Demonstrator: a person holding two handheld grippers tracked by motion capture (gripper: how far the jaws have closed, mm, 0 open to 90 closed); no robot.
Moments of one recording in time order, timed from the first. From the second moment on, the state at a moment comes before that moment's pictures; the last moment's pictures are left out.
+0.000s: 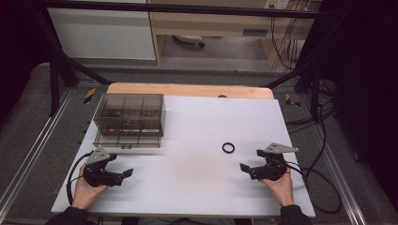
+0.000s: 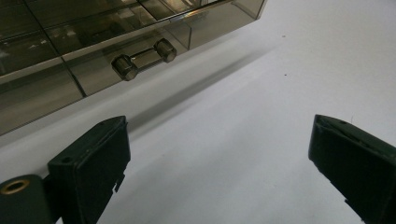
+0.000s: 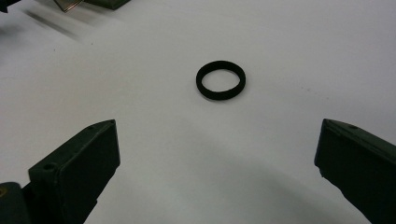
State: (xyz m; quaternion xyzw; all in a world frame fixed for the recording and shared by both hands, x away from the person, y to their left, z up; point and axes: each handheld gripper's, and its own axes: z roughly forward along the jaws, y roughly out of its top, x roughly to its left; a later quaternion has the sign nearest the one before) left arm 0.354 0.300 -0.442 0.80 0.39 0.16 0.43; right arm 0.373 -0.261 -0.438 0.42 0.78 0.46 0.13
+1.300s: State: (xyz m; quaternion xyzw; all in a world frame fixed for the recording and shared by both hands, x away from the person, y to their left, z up) left arm 0.354 0.302 -0.442 0.80 0.39 0.16 0.43; right arm 0.408 -0.232 -0.419 0.42 0.78 0.44 0.14
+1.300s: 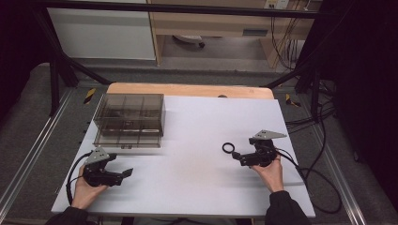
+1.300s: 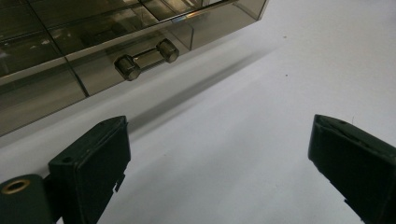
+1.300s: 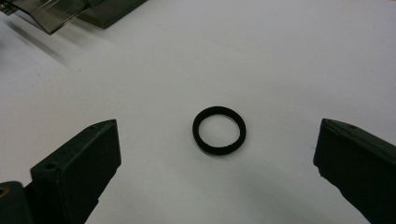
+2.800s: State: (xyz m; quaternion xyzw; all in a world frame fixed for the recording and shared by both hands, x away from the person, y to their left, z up) left arm 0.354 0.302 -0.442 0.80 0.39 0.16 0.43; right arm 0.447 -0.213 -0.438 0.44 0.79 0.40 0.15
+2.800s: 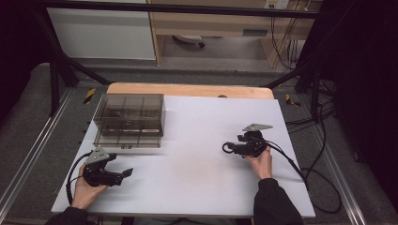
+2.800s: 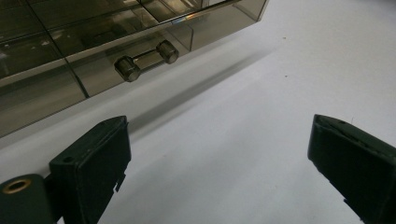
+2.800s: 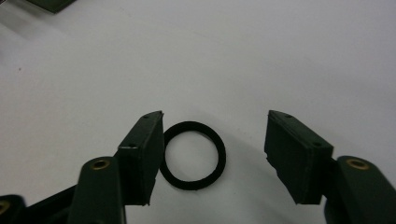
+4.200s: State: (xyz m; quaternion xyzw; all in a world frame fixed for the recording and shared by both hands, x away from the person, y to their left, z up) left arm 0.354 0.301 -0.442 0.80 0.39 0.16 0.43; right arm 0.451 -0.209 -0.448 0.46 0.80 0.36 0.13
